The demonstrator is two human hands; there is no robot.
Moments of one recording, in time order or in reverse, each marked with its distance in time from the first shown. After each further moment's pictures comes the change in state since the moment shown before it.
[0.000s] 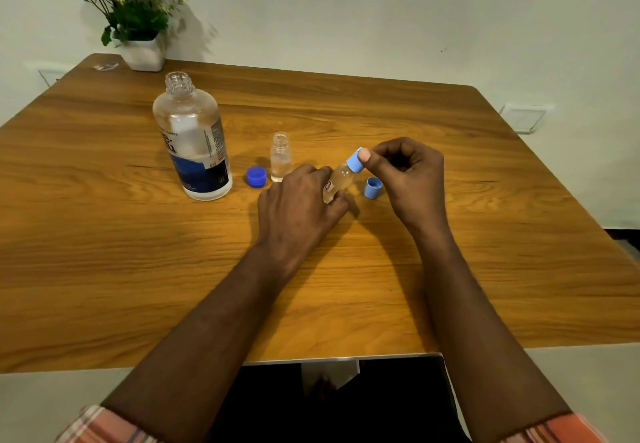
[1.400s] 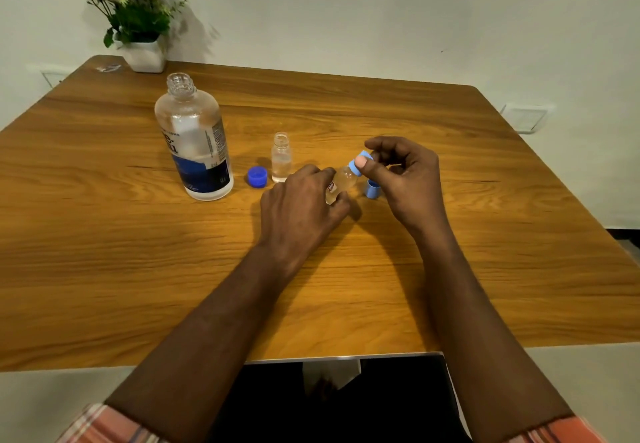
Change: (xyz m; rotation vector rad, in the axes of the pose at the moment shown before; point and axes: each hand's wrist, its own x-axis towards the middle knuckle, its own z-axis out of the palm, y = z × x) left_hand 0.000 0.000 0.002 0.003 0.010 0.023; right_hand -0.002 -0.005 -0.001 0.030 -0.073 0.062
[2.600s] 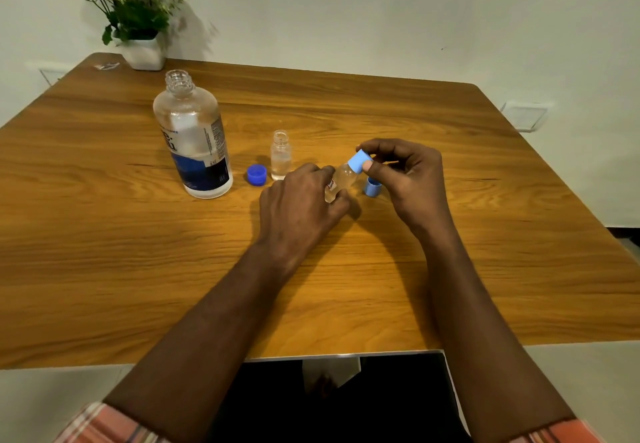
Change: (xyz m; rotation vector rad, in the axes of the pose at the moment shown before) left_hand 0.000 -0.001 0.000 0.000 0.023 0.032; right_hand -0.002 -0.004 -0.005 -0.011 -0.047 -0.024
